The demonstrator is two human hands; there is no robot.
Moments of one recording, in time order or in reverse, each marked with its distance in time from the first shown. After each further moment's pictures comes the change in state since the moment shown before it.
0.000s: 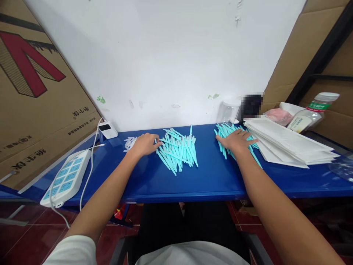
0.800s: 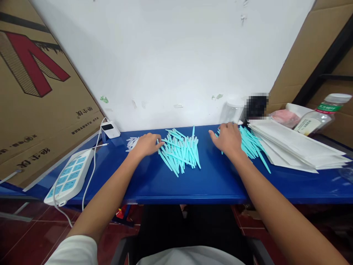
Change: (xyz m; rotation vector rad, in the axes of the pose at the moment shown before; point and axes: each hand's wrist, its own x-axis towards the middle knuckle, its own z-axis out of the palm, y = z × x) left_hand 0.000 -0.001 0.001 -0.013 0.018 -0.001; right_hand -0.048 -0.033 -0.031 0.002 0.270 -0.484
